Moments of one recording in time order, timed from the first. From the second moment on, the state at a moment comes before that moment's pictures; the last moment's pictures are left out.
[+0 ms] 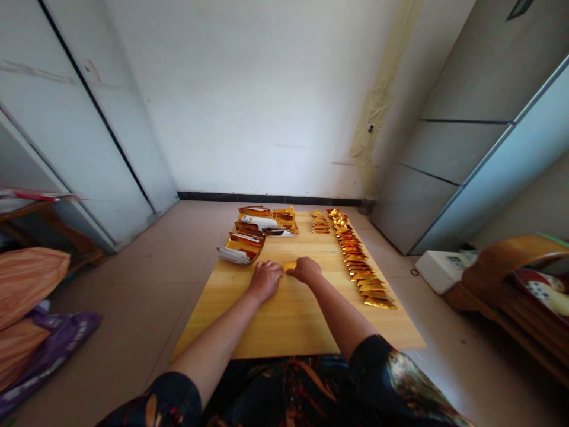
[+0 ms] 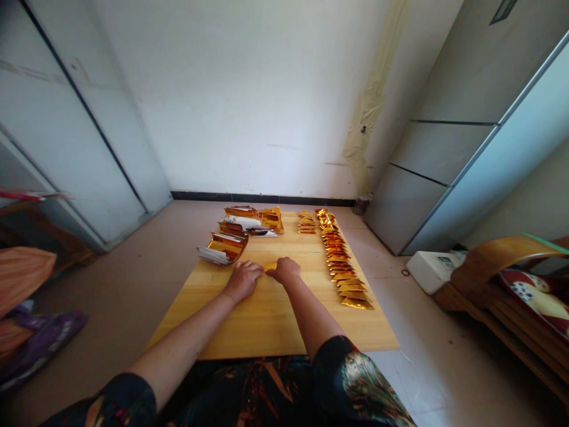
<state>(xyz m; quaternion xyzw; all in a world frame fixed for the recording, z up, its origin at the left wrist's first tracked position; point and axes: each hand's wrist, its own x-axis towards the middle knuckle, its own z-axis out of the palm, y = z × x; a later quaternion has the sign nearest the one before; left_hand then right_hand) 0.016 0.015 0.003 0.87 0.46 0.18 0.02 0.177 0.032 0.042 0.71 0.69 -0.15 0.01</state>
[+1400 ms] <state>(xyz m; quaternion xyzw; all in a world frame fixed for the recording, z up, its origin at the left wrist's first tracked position) 0.015 0.012 -0.002 0.85 0.48 0.19 0.03 0.217 0.045 0.035 0.74 0.64 -0.19 -0.06</state>
